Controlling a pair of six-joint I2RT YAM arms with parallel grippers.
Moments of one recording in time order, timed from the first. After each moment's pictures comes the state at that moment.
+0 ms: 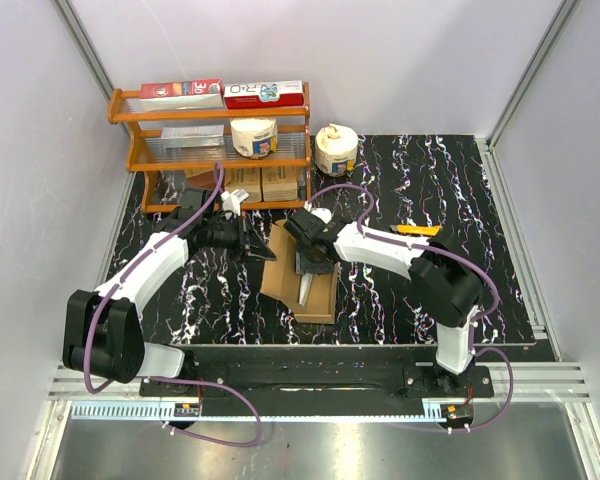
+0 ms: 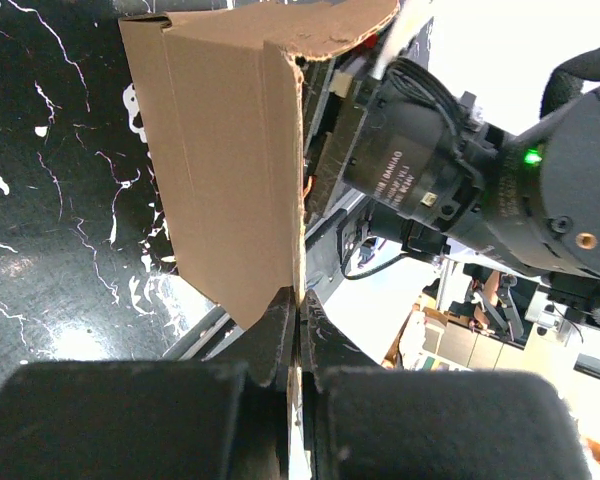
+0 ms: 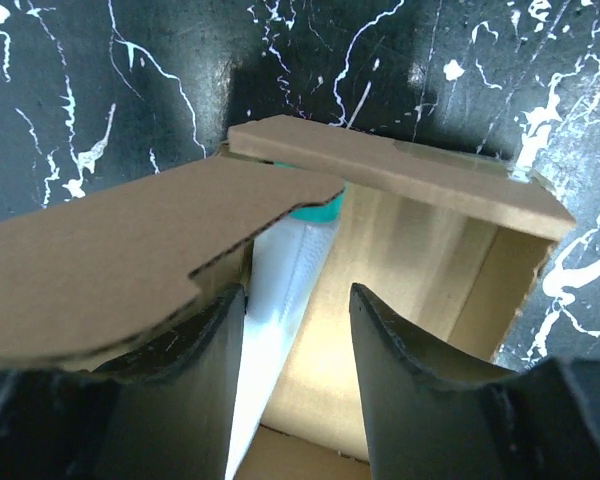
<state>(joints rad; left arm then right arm) -0.23 1.36 0.92 -0.48 0.88 -0.58 0.87 1.90 1.37 -0.63 0.19 0.80</state>
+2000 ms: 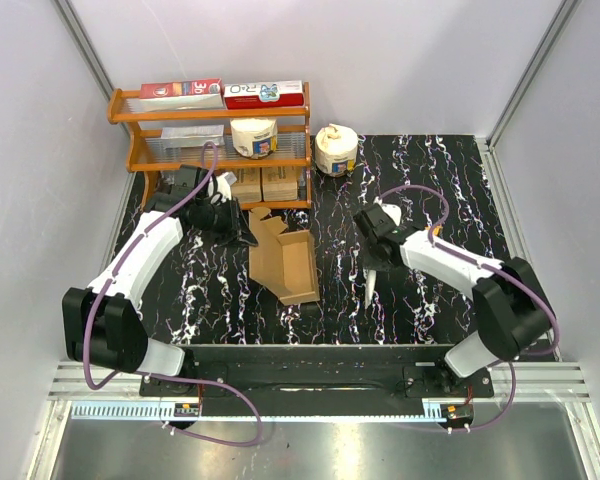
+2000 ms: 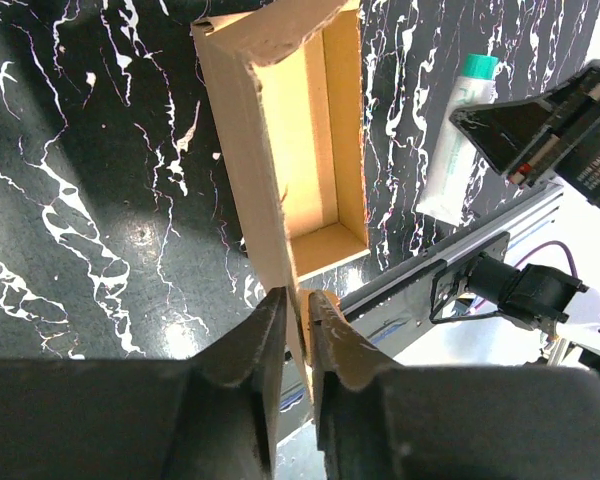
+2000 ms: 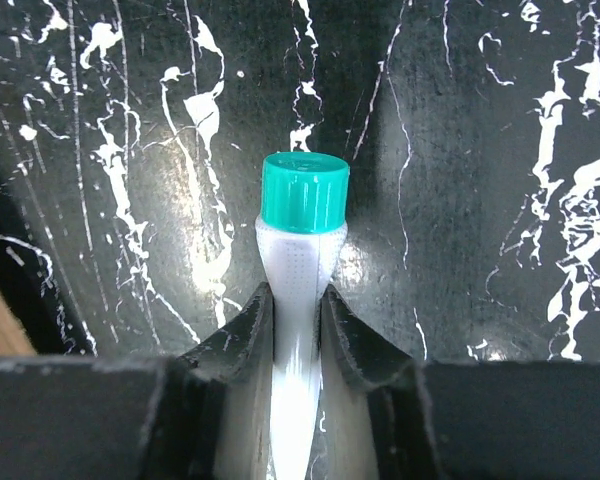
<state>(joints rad) -0.21 1.41 1.18 -0.80 0.56 -0.42 0.58 1.52 0.97 -0.58 0.28 0.67</state>
